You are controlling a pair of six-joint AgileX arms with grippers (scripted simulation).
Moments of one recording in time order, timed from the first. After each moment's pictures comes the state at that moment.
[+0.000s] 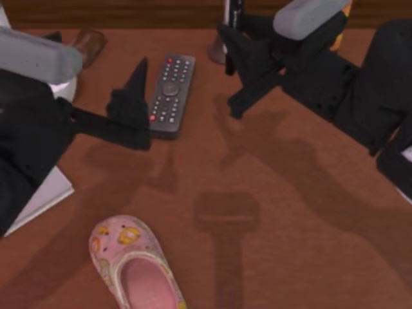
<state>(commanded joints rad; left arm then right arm) -0.66 0.85 0.56 0.28 -0.27 0.03 0.62 1.52 0.82 0.75 -0.16 0.04</state>
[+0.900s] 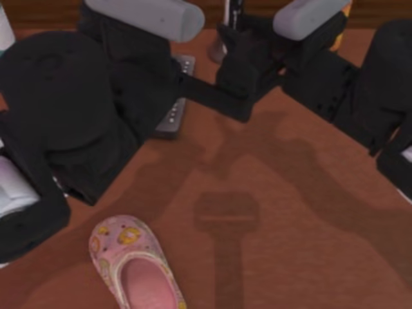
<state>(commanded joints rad) -0.84 1.18 0.79 0.38 -0.33 0.05 0.62 1.52 0.82 0.75 -0.16 0.04</state>
